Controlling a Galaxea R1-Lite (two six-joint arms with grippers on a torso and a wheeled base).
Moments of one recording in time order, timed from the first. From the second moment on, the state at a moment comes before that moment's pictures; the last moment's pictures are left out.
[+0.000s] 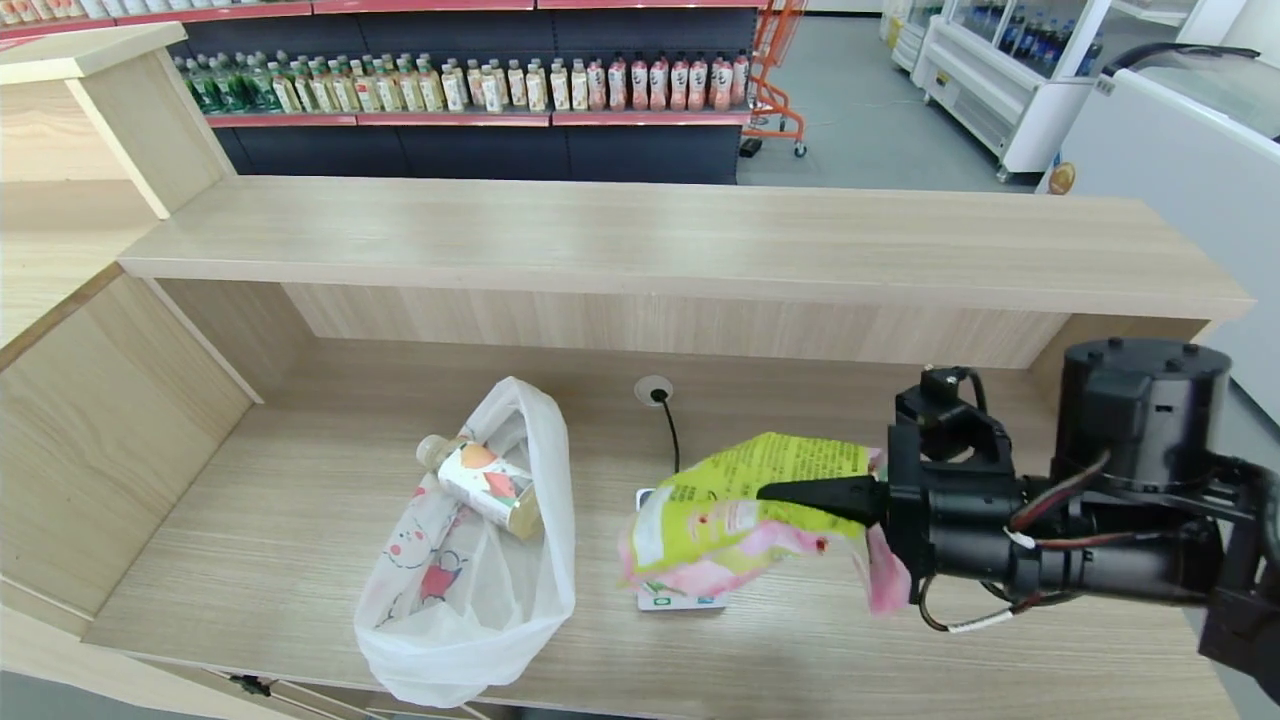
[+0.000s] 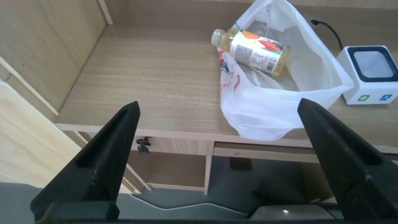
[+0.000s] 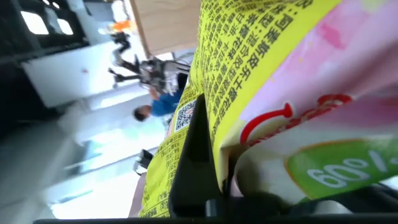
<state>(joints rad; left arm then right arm) 0.00 0.00 0.00 0.00 -0.02 0.01 0.57 1.57 -0.60 -0.72 0.57 1.15</state>
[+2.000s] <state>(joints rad) 0.00 0.00 0.00 0.00 -0.02 0.00 0.60 1.61 -0.62 -0.57 0.42 0.26</state>
